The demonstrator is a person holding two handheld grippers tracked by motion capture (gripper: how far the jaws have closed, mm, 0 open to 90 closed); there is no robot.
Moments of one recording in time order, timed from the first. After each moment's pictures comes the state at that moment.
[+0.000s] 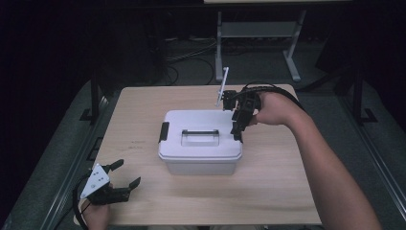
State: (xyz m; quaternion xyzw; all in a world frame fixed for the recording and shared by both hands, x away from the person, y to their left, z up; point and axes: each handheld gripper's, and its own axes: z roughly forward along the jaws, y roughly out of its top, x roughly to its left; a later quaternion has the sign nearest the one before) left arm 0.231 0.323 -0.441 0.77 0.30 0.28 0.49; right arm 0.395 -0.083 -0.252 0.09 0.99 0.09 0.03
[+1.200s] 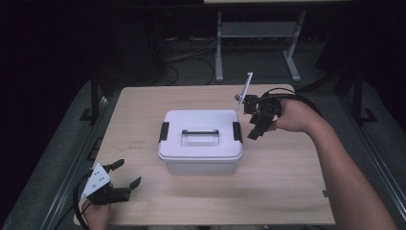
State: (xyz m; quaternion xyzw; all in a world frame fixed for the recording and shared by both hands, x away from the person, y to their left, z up) left arm 0.231 0.321 -0.441 0.77 0.30 0.28 0.49; right arm 0.390 -0.134 -0.269 0.13 0.99 0.09 0.03
